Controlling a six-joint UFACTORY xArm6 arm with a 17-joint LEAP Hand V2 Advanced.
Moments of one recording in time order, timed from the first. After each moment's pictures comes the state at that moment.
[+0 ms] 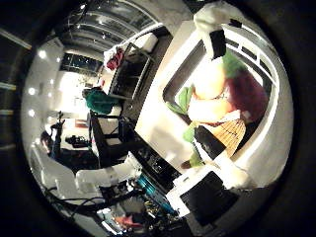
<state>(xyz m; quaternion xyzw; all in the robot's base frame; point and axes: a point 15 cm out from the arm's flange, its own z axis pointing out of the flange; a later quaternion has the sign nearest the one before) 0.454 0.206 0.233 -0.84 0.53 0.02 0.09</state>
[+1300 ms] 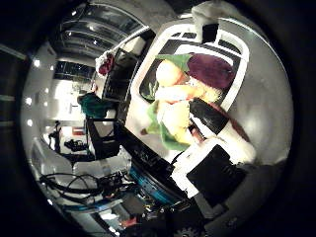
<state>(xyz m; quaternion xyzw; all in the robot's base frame) 0.431 0.100 0.256 -0.82 0.57 0.00 0.08</state>
